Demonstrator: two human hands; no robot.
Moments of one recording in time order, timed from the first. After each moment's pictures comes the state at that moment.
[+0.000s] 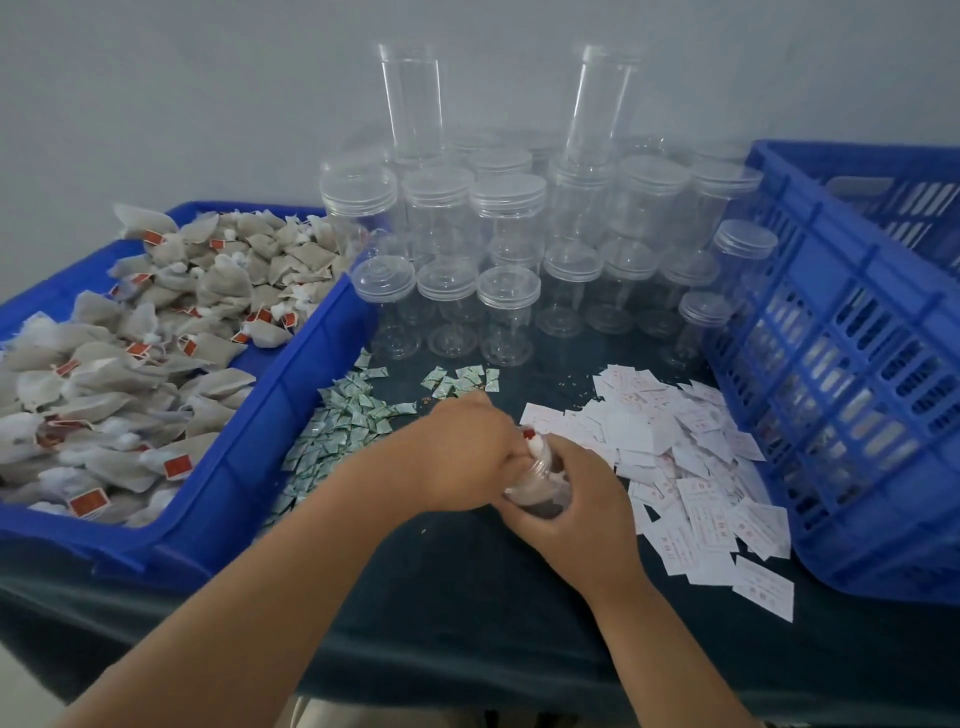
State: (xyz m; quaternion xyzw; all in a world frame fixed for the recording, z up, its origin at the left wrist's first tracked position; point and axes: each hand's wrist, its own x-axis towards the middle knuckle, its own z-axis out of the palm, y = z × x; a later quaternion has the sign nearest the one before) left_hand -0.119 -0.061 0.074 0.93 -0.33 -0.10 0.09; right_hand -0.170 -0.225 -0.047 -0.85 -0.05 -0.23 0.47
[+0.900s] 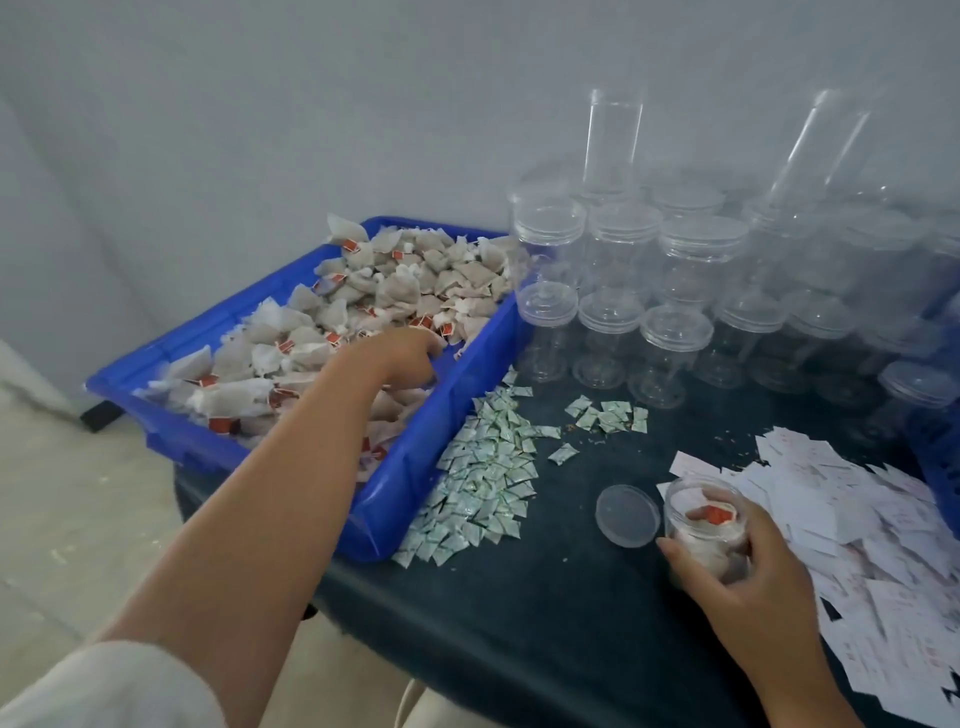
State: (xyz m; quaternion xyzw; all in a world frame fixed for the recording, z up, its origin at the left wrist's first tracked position) left_hand -0.010 0.156 0.087 0.99 0.02 -0.16 0.05; right_hand -0.176 -0.225 -0.046 -0.83 -0.05 -0.16 0.53
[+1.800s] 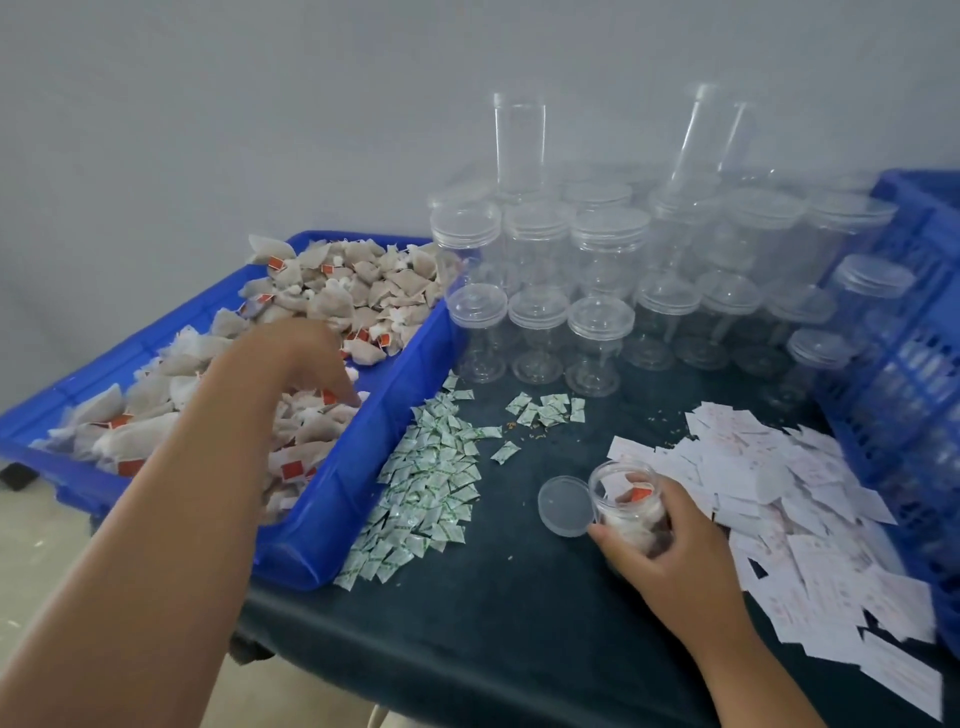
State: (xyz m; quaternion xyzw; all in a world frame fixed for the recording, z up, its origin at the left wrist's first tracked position) left_hand -0.023 0.152 0.129 0.98 0.11 -0.16 -0.02; right_hand -0.169 -0.227 -0.052 -0.85 -0.03 -0.15 0.50
